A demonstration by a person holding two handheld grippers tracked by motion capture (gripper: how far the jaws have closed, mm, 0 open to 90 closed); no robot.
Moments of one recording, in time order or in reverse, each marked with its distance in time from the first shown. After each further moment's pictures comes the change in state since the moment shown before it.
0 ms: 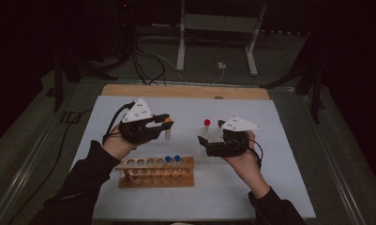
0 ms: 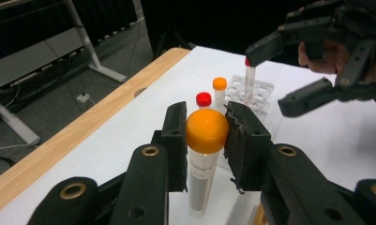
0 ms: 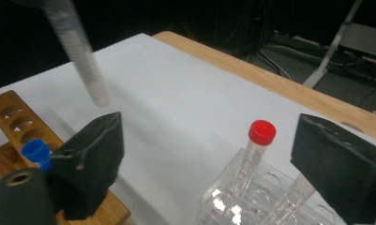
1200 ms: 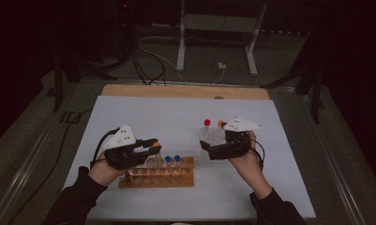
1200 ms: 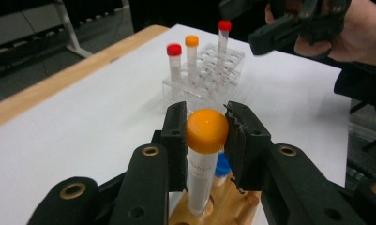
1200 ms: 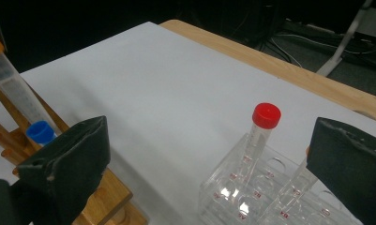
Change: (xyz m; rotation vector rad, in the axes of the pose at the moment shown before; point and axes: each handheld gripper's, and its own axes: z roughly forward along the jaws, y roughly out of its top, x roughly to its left) left arm -0.023 -0.062 -0.024 0.005 -0.082 -0.104; right arm -0.007 -0.007 -0.001 0.039 0.044 0.009
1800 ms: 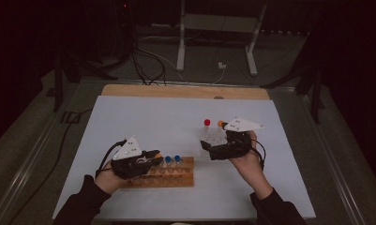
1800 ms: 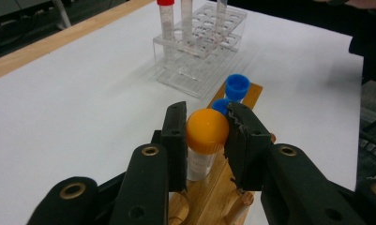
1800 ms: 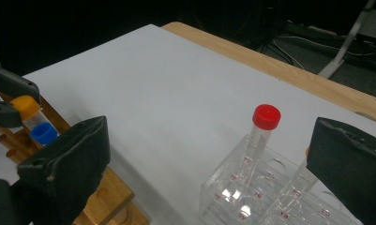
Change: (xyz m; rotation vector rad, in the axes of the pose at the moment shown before) left arm -0.004 -0.036 0.021 0.068 -0.003 0.006; right arm -0.001 0.000 -0.003 -0.008 0.008 0.005
